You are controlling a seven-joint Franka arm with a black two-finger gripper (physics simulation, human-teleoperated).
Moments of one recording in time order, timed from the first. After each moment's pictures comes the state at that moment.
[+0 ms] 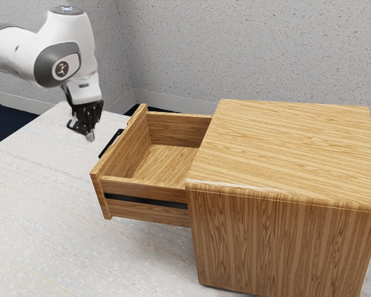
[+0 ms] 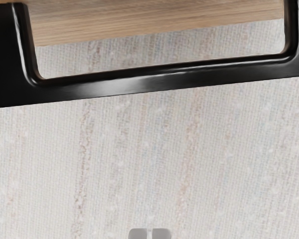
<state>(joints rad) -0.02 -0.07 0.04 -1.92 0.17 1.88 1.43</state>
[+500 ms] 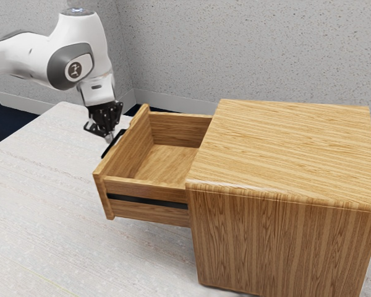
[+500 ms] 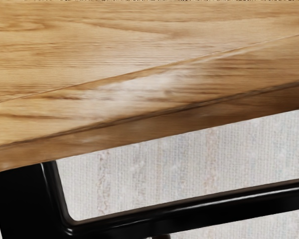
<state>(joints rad) -0.02 -0.04 0.00 -1.91 0.08 1.92 1.51</state>
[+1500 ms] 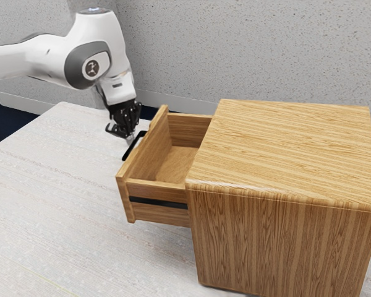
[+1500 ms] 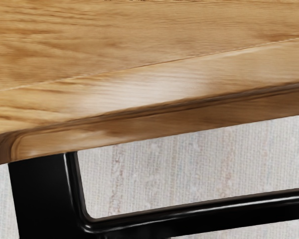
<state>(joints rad) -0.02 0.02 -0.07 -1.85 0.01 1.92 1.41</state>
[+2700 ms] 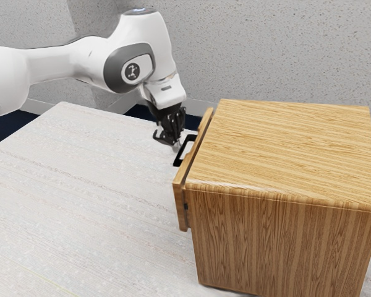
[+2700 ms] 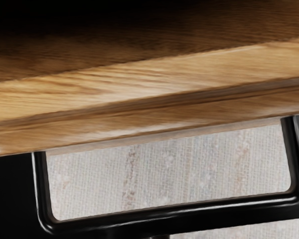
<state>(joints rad) -0.03 0.13 -0.25 -1.71 -0.03 1.92 1.21</state>
